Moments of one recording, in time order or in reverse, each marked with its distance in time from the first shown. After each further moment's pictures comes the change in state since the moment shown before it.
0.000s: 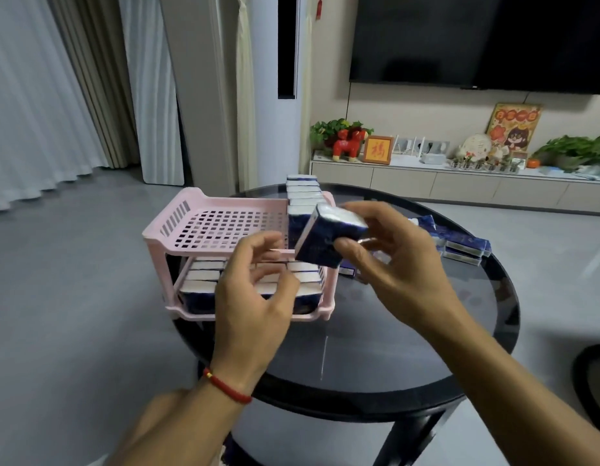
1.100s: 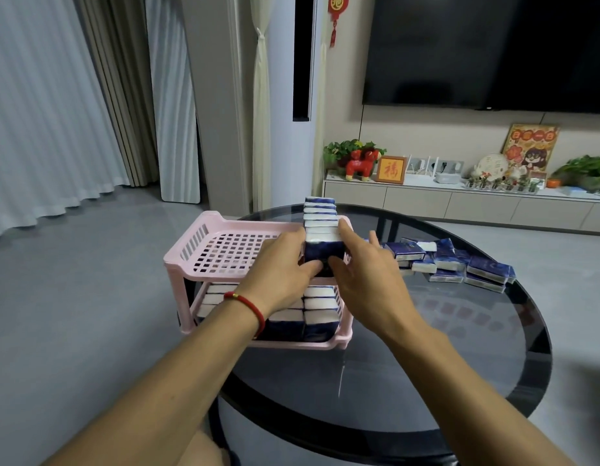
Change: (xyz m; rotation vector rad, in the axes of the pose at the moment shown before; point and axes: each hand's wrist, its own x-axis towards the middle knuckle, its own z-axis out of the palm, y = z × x) left_hand 0.091 0.004 0.008 0.564 -0.467 -0.094; right_hand 0.043 0.009 0.049 -0.413 -0.056 0.212
